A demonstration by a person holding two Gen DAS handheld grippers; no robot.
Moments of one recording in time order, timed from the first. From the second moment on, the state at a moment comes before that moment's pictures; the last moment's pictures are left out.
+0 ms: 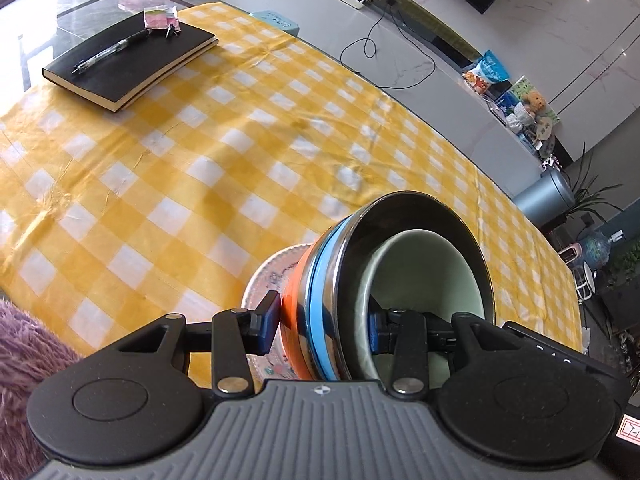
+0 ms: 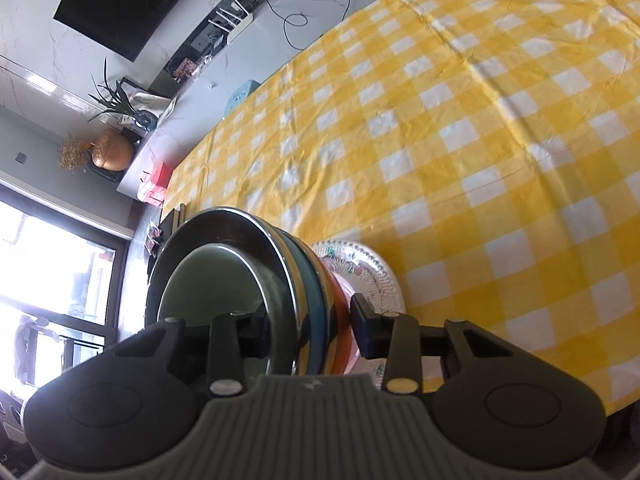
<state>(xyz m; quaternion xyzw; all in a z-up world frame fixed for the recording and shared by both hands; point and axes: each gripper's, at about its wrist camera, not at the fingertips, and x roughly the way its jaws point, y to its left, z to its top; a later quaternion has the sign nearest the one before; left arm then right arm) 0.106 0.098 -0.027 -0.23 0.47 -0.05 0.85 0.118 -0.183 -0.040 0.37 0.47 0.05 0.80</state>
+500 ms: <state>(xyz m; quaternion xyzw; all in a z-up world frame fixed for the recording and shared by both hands) 0.117 0.109 -0.045 -0.27 0.49 -0.05 0.83 0.127 -0.177 -0.040 0.35 0.47 0.04 0.81</state>
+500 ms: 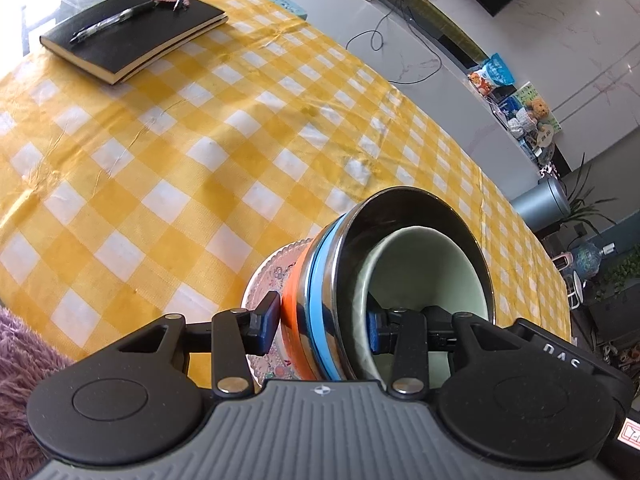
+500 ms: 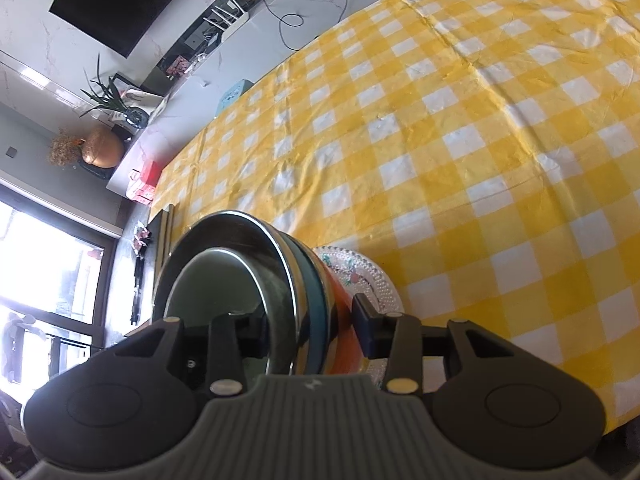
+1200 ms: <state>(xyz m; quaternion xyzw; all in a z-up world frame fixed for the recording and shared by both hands) 0.083 0.093 0.017 -0.18 0.37 -0.06 0.91 0.093 -0.175 0.009 0.27 0.39 0.04 0.88</state>
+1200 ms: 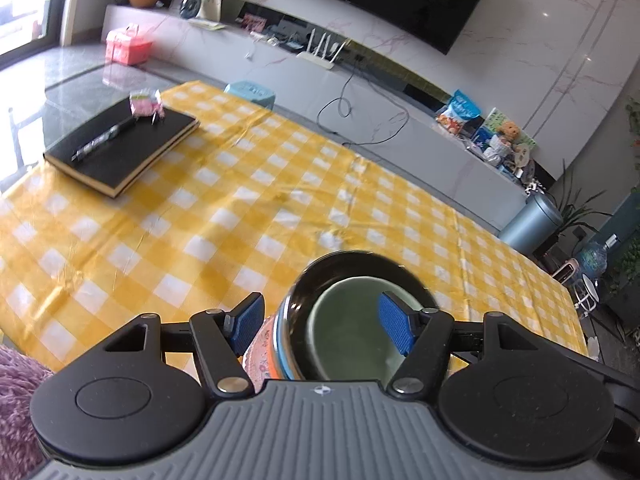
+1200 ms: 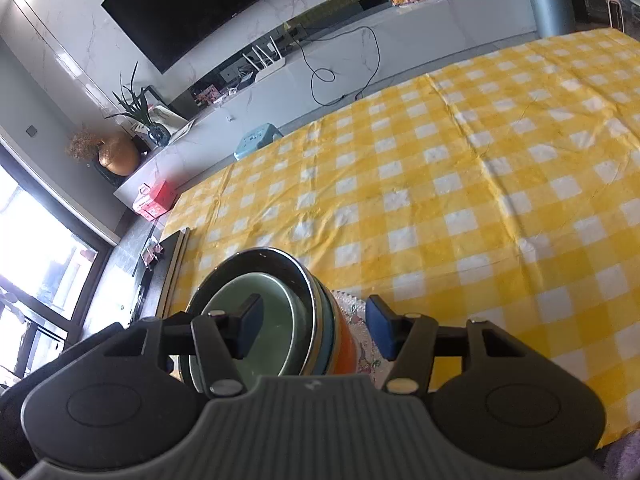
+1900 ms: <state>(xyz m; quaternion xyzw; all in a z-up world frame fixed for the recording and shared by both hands) -0.037 0.043 0.086 0.02 0.19 -0.08 0.98 -0.038 -0.205 0.088 0.18 0.23 0.05 0.96</state>
